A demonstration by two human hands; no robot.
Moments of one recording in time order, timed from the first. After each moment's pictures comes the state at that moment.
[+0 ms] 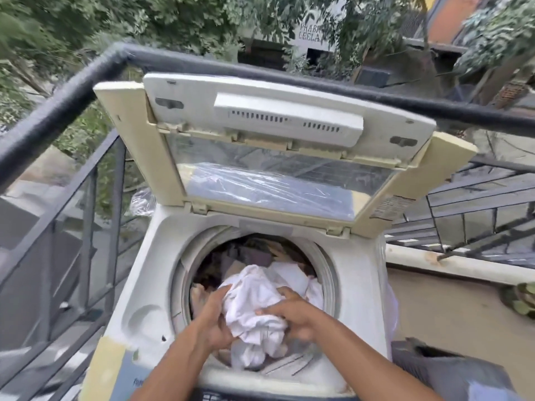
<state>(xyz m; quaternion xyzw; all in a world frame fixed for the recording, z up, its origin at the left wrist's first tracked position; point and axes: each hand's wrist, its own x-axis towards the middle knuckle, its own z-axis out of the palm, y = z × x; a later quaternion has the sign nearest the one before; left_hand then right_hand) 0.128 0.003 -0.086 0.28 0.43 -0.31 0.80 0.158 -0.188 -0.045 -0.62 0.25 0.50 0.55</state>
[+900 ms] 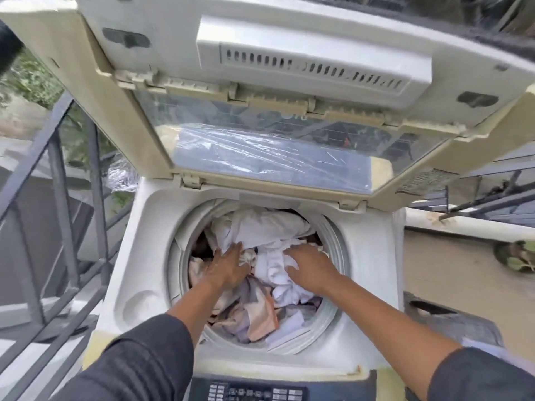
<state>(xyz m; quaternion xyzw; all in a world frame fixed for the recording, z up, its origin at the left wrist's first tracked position) 0.186 0.012 -0.140 0.85 0.11 -0.44 0.25 0.211 -0.225 -0.107 -0.91 -0.14 0.36 0.12</state>
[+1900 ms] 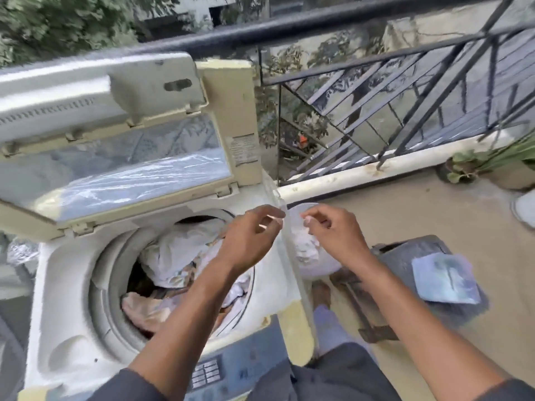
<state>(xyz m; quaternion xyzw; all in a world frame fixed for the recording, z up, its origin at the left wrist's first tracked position) 0.177 -0.240 0.047 0.86 -0.10 -0.24 0.45 0.126 -0.445 0.010 -0.86 0.18 0.01 0.48</state>
